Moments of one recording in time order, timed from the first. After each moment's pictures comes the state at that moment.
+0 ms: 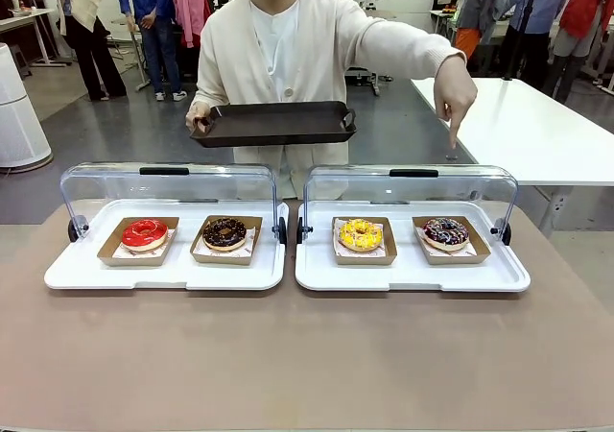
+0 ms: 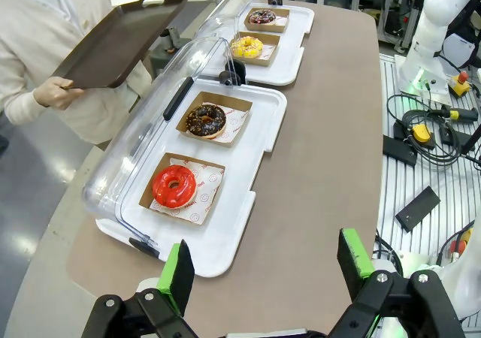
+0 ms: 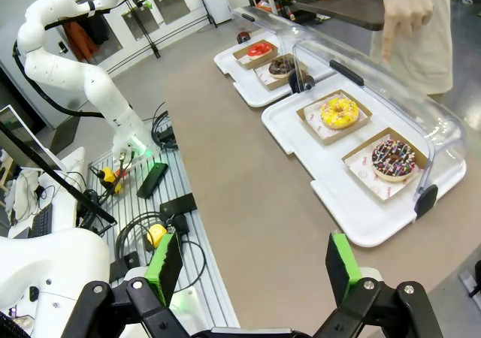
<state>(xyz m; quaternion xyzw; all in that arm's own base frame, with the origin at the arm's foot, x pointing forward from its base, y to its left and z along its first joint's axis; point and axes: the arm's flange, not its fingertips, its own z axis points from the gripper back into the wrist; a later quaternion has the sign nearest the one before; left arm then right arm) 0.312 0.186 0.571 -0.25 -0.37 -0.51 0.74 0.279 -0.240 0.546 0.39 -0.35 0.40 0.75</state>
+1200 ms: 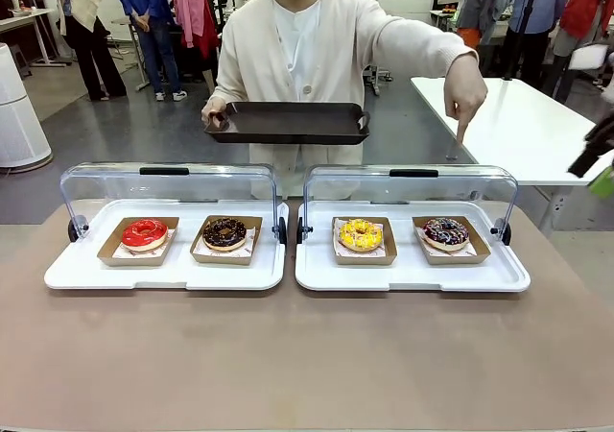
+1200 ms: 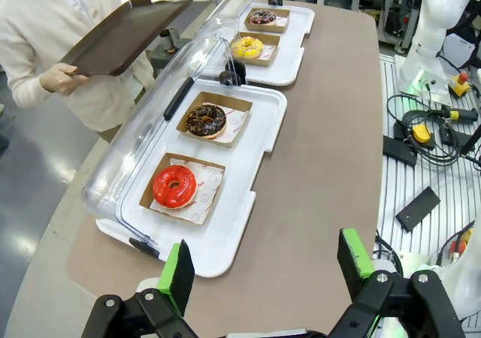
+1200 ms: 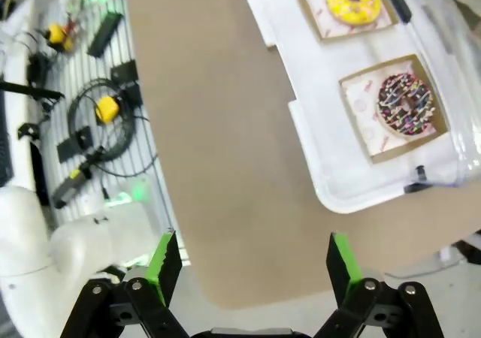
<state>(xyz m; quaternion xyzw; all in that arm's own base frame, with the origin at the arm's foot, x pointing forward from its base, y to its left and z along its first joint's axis) 0.312 0.186 0.571 -0.25 -0.37 -0.51 0.74 0.398 -0.055 0.557 0.17 -0.09 0.57 0.80</state>
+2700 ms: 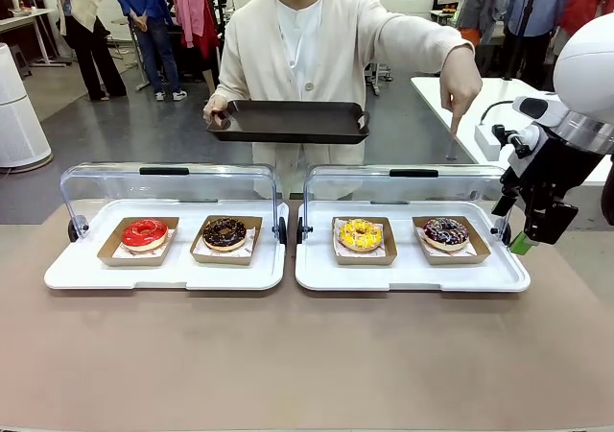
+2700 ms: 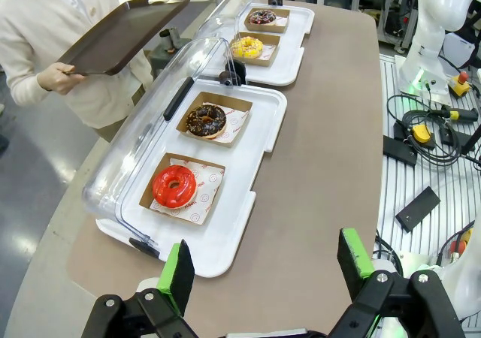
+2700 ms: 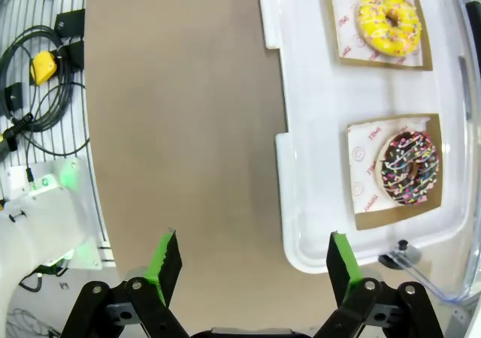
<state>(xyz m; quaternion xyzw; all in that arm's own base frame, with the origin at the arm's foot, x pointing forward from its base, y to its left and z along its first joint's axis) 0.312 0.187 0.571 -0.25 -0.37 -0.51 0.74 0.382 0.041 0.481 0.05 -0.11 0.67 0.73</state>
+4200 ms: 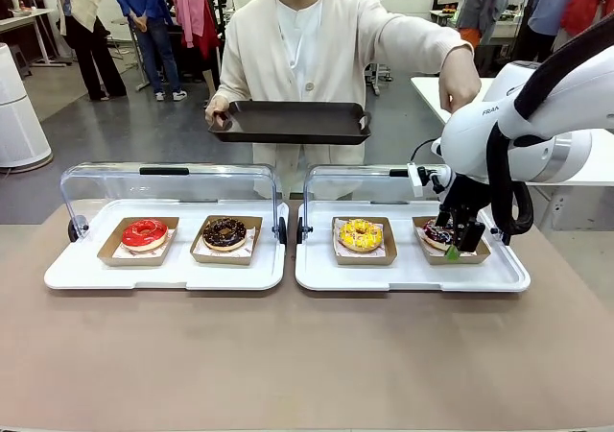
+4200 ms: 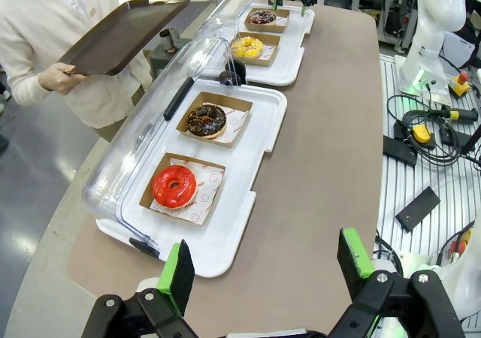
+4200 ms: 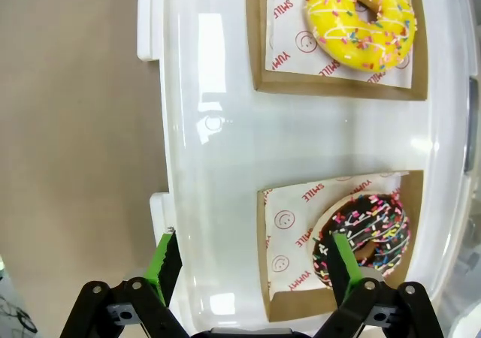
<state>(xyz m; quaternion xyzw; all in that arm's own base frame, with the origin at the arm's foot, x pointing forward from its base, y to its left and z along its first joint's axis) 0.312 0.187 0.571 -0.25 -0.37 -0.51 0.74 0.489 0.098 0.377 0.01 -0.09 0.70 0.71</state>
